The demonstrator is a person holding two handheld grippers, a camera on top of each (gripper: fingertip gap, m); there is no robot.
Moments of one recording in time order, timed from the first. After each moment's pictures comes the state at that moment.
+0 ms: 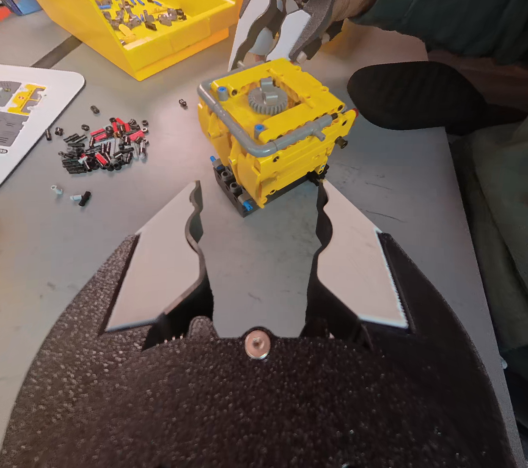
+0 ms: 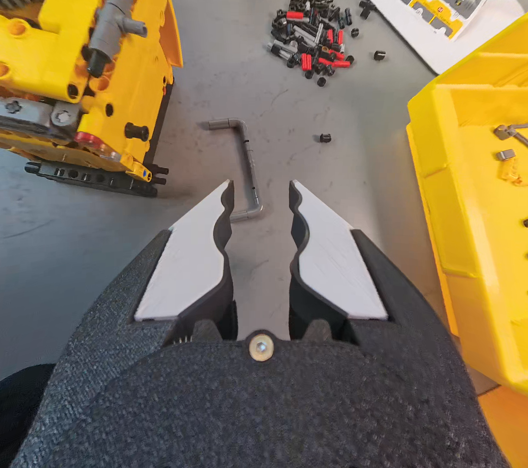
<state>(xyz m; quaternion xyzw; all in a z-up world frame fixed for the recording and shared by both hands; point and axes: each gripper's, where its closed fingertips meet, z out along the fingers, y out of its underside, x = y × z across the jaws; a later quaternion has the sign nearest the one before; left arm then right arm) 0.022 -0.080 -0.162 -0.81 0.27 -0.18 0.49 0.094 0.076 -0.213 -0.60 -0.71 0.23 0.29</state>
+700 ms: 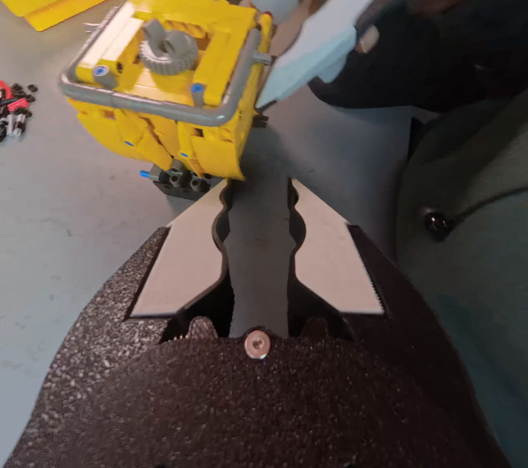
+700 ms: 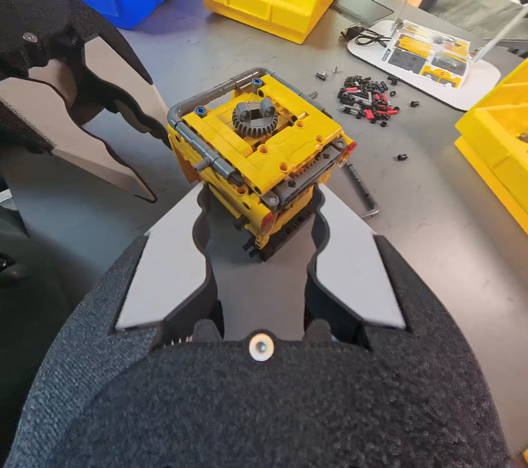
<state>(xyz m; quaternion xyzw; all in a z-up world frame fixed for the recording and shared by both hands) 0.116 -0.112 -0.199 -0.86 0.24 -0.14 0.44 0.124 -0.044 -0.170 -0.60 -0.62 0.34 0.38</state>
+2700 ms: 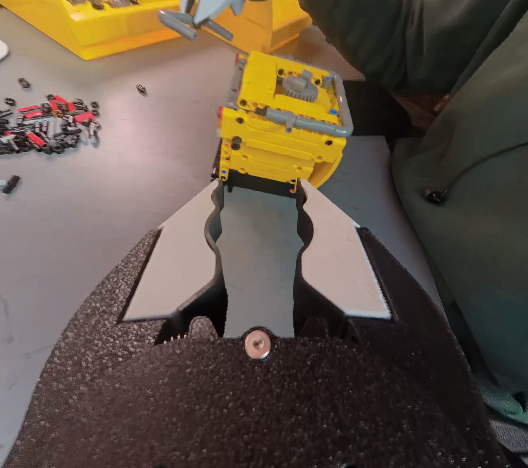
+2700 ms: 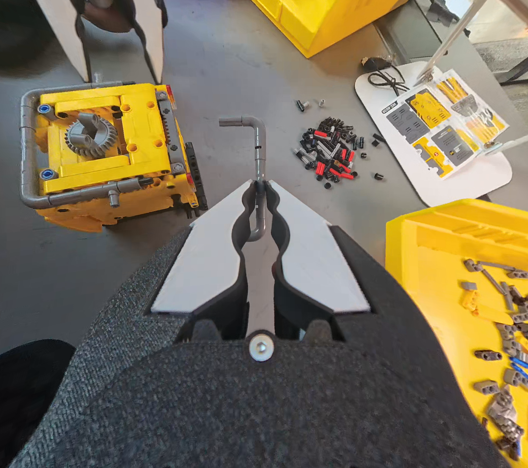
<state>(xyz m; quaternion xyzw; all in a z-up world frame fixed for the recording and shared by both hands) 0.023 -0.096 -0.175 -0.79 0.26 -0.30 0.47 0.057 0.053 -0.142 -0.46 -0.77 0.33 0.29</state>
